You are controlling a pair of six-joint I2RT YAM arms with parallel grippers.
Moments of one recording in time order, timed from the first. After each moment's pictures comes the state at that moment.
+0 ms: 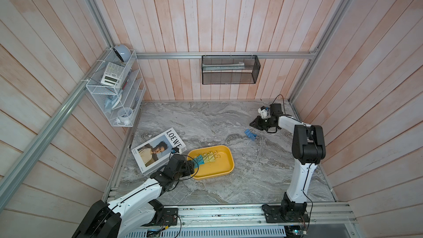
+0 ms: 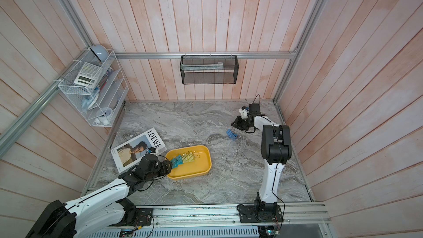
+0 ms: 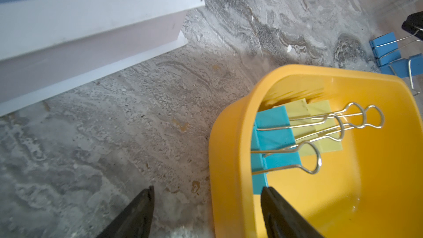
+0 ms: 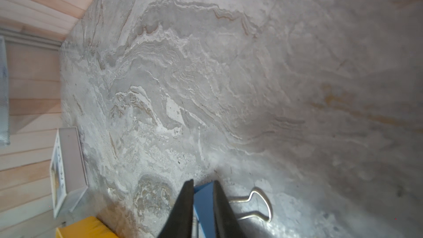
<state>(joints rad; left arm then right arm) -0.56 1.00 0.31 -0.13 -0.06 -0.71 0.02 2.09 1.43 -0.40 -0.61 0.30</state>
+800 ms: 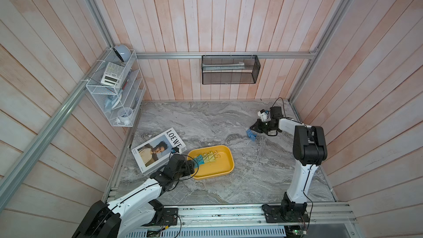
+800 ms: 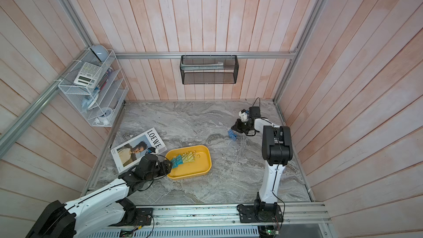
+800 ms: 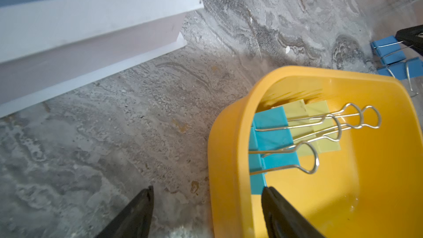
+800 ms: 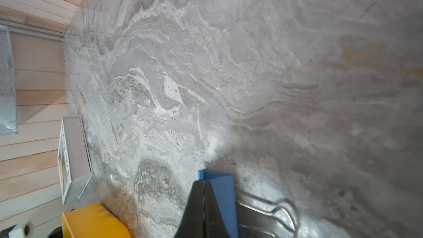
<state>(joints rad) -0.56 1.00 0.31 -0.13 -0.06 -0.71 0.01 2.06 1.36 -0.37 -0.65 0.31</state>
